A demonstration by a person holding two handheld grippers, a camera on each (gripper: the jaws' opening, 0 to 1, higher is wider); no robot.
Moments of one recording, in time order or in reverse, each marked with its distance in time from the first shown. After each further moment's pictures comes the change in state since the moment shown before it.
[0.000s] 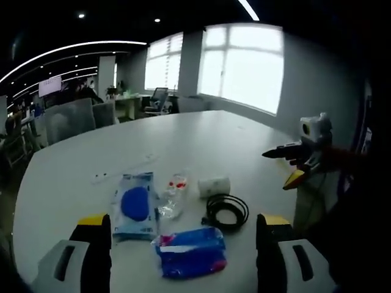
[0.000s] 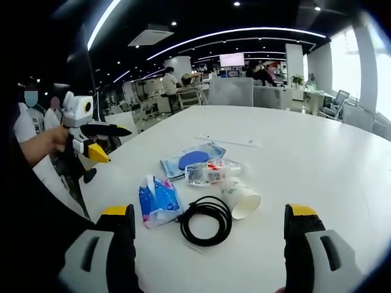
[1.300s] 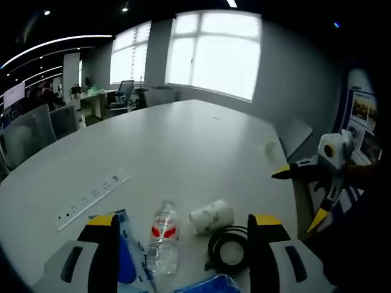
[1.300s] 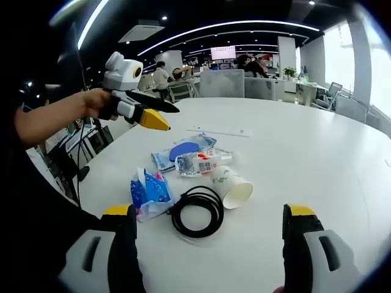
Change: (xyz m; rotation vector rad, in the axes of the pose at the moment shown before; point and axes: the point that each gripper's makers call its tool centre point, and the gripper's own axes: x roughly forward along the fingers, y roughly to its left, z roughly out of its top) left arm 0.134 -0.016 0.069 0.113 0.083 -0.214; right arm 0.002 -0.013 -0.018 0.034 0.049 -0.051
